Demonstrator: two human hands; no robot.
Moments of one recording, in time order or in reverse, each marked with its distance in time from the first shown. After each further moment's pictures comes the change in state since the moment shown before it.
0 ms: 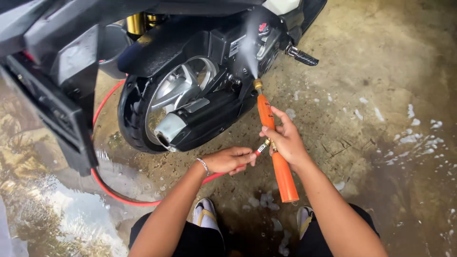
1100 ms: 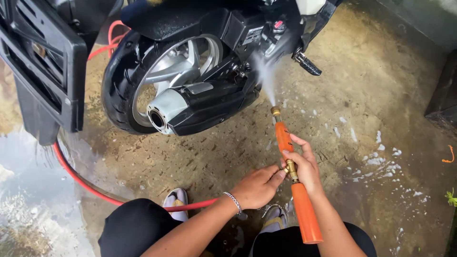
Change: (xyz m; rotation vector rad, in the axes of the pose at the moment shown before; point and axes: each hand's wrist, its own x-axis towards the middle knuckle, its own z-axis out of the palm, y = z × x) left_hand -0.002 0.033 0.110 0.103 0.349 -0.012; right_hand -0.014 0.091 -0.089 -0.004 0.077 0.083
